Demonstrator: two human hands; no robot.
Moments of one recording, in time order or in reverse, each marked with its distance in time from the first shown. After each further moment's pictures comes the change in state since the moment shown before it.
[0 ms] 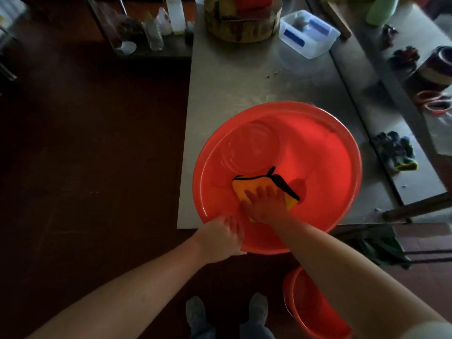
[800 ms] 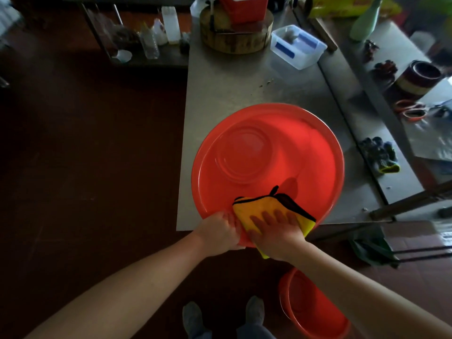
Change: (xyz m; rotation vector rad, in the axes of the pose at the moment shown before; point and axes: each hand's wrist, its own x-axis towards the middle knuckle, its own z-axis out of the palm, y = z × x) left_hand -0.002 -0.010 -0.024 0.045 0.063 0.024; right_hand -0.108 0.006 -0.010 -0.045 -0.082 -0.007
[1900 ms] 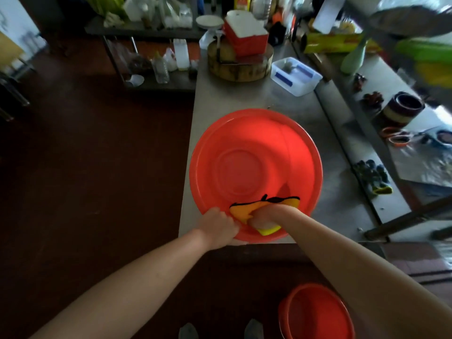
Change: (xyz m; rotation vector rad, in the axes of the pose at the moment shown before) left_hand 0.014 -0.043 -0.042 -0.279 -0.213 -0.174; right_hand 0.029 -0.002 -0.116 -2.619 0.033 -0.889
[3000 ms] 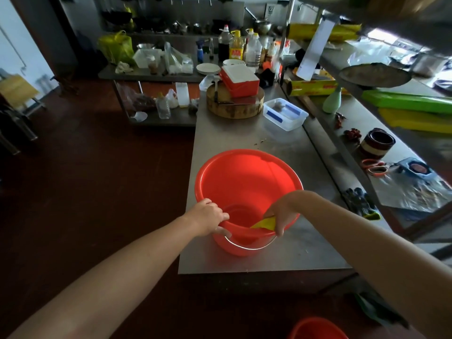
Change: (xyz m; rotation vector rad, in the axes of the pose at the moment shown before) left_hand 0.001 -0.082 -0.054 -0.057 -0.121 -0.135; right_hand -0.105 -0.008 0.072 2.534 0.020 0.390
